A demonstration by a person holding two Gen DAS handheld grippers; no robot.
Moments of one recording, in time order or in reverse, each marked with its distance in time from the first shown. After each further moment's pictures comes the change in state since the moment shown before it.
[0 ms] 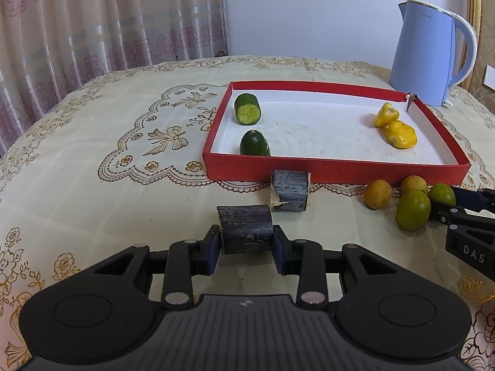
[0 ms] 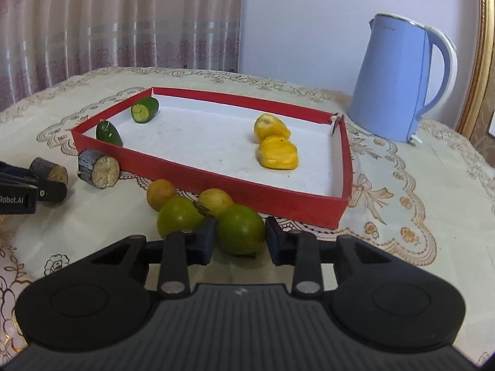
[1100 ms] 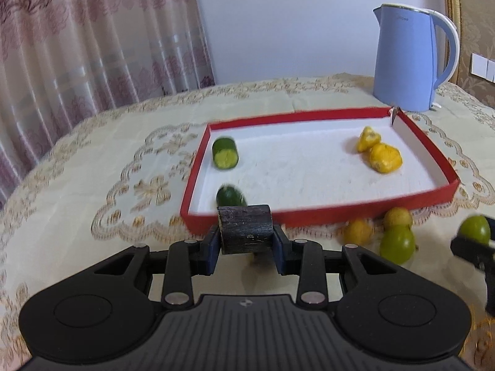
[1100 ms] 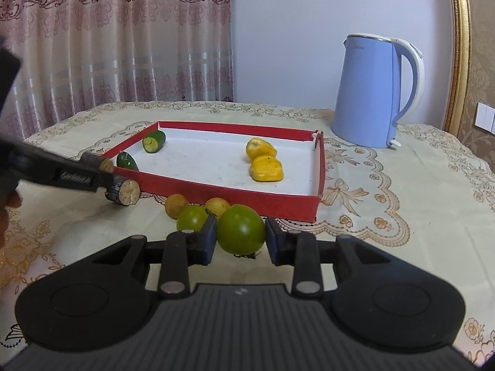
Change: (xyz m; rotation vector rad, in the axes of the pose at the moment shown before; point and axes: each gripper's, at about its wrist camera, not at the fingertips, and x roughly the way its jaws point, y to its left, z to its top) left arm -0.004 -0.029 0.038 0.121 -0.079 0.013; right arm -0.061 -0.013 -0.015 0.098 -0.112 0.024
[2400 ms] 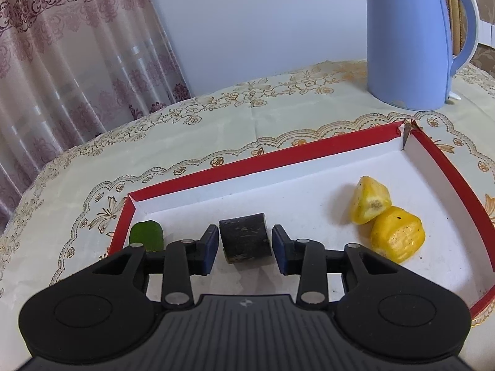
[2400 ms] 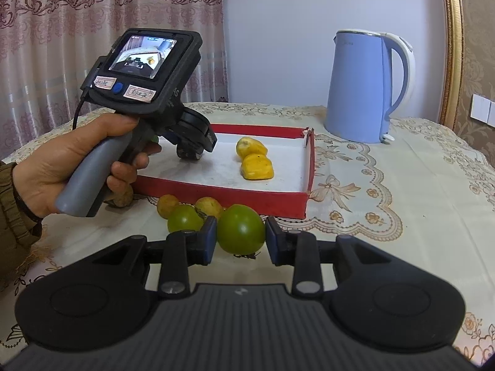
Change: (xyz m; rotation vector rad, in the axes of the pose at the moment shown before) left arm 0.113 -0.074 0.083 0.140 0.044 0.010; right arm -0.003 -0.011 -0.001 0.035 0.005 -0.009
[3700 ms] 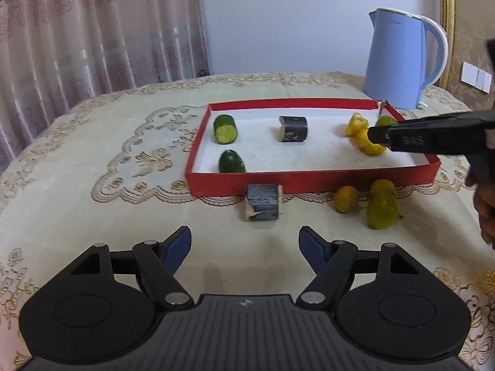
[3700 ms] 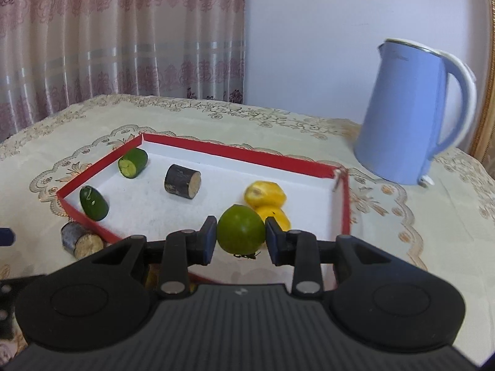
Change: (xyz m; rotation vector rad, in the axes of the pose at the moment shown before) left arm -0.128 0.078 -0.140 -0.193 -0.040 -0.066; right arm 0.106 0.010 0.073 -0.107 0.057 0.032
